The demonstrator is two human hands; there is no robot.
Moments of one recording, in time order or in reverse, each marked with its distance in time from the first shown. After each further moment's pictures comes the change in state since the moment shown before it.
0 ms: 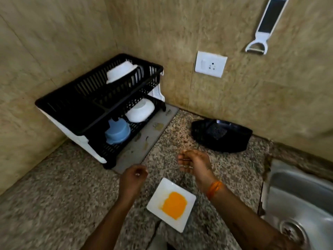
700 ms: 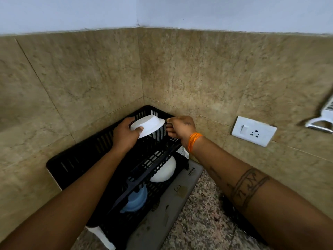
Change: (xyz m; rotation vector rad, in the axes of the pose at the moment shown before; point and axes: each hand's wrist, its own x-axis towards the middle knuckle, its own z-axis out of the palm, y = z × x) left_hand 0.326 0.174 -0.158 -0.095 0.272 0.252; right_hand 0.227 -0.231 0.249 -0.263 -0.037 -0.307
